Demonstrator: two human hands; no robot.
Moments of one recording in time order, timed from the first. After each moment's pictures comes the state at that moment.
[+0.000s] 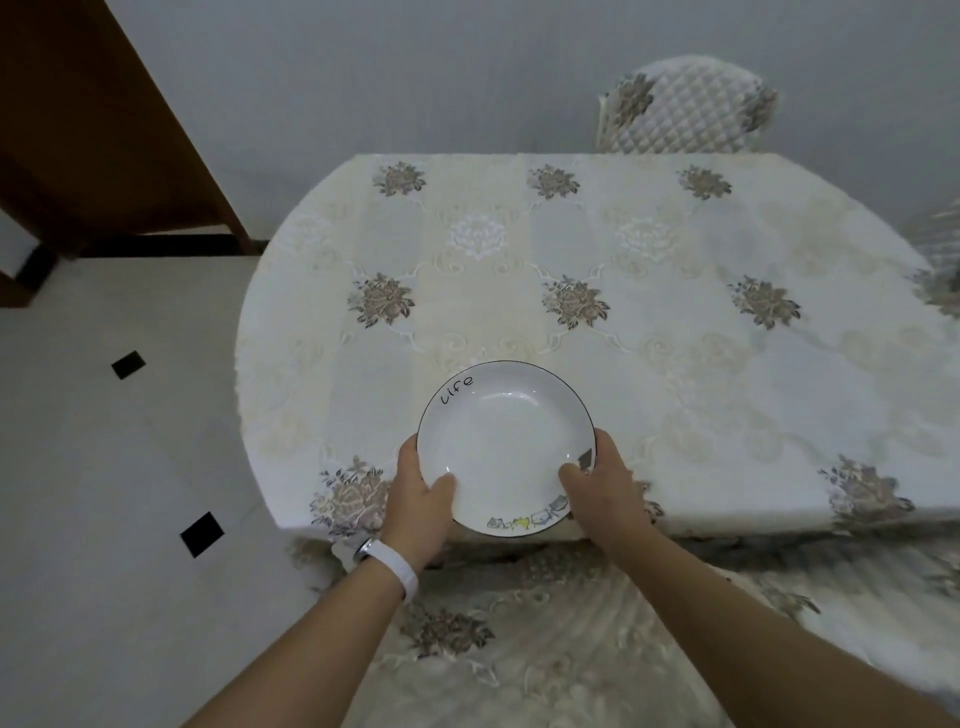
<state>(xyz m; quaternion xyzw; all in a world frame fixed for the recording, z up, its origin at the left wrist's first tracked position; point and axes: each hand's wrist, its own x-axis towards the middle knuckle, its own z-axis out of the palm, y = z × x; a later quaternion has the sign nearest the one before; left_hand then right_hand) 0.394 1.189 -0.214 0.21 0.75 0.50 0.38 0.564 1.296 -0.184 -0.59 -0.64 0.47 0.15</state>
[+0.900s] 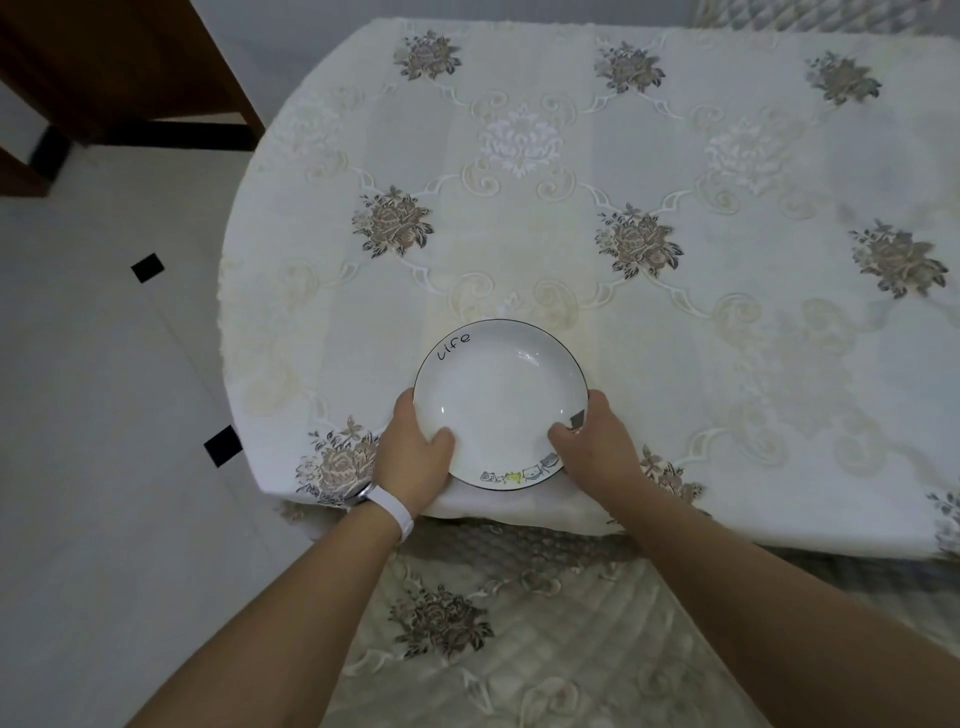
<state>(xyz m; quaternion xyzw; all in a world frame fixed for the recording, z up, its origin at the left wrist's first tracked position) 0.355 1.229 -0.279 0.23 0.86 0.35 0.30 0.516 1.362 -0.276 -0.56 -0.70 0.44 0.01</state>
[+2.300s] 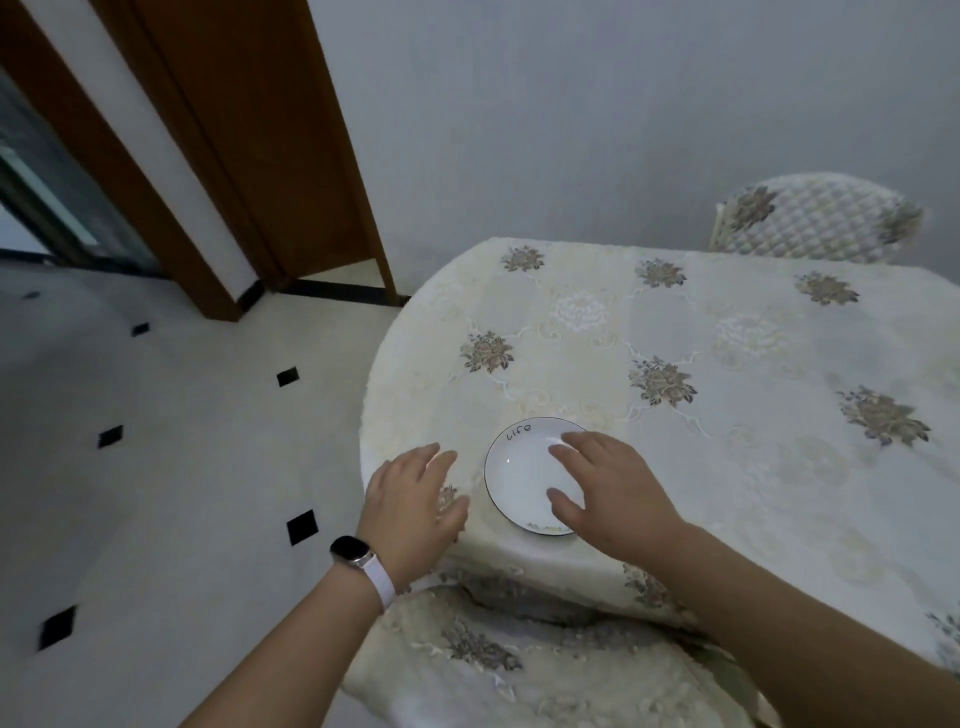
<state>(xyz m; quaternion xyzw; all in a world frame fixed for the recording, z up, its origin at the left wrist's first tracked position) 0.379 1.114 -0.130 0.45 0.88 0.13 0.01 0.547 1.313 -0.129 -0.18 -0.97 0.12 0.10</state>
